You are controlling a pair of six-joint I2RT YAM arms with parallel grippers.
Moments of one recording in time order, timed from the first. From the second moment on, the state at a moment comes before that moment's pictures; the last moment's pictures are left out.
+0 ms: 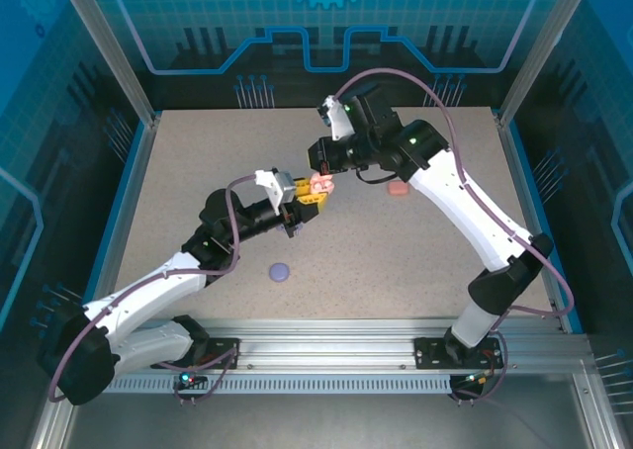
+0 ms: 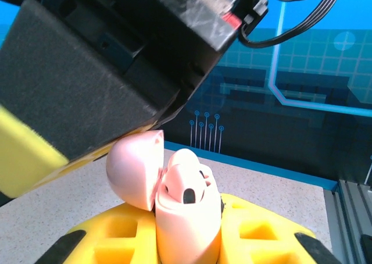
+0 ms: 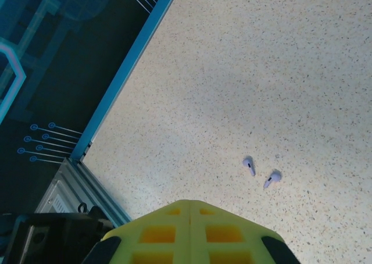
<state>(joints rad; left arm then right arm) -0.61 1.09 0.68 0.52 0.45 -0.06 0.69 1.66 1.93 -0.97 -0.28 0.44</state>
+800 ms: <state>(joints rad) -0.61 1.26 0.72 0.50 0.38 -0.21 0.49 1.15 1.35 -0.83 -0.08 0.59</state>
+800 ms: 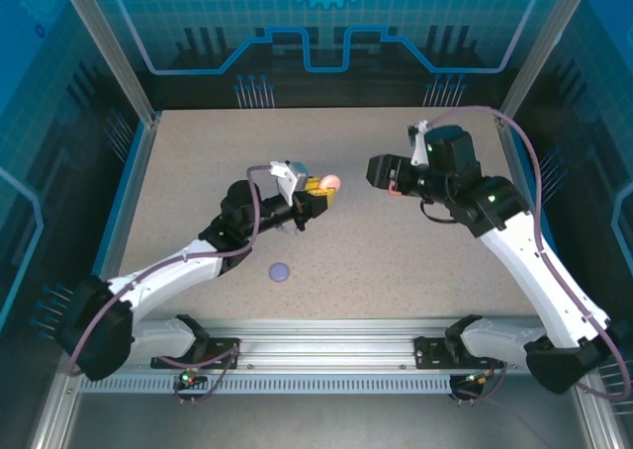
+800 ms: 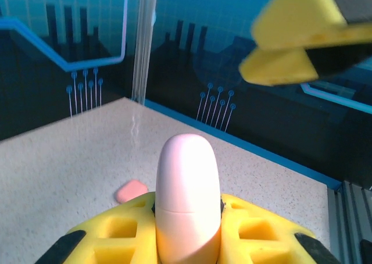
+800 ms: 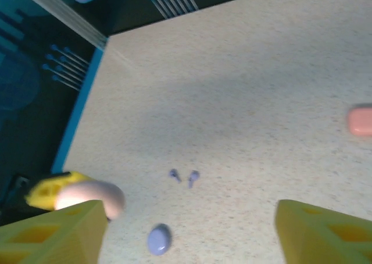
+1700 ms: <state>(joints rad) -0.64 2.18 1.47 0.11 0.28 -0.82 0.21 0.91 0.82 -0.79 -0.06 0.59</state>
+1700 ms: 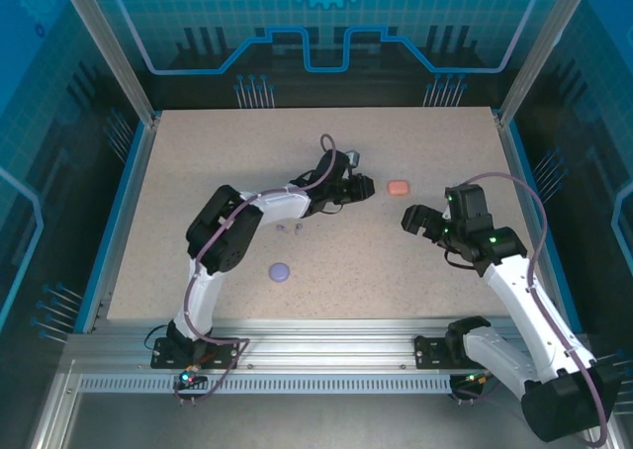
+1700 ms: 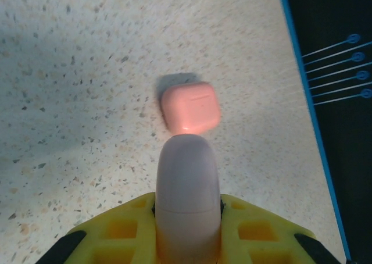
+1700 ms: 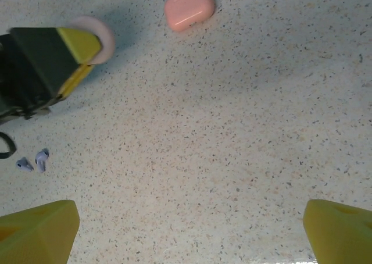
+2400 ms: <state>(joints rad) -0.64 2.38 1.74 -0.09 0.27 -0.97 0.17 0.89 0.81 -0.79 -0.11 0.58</state>
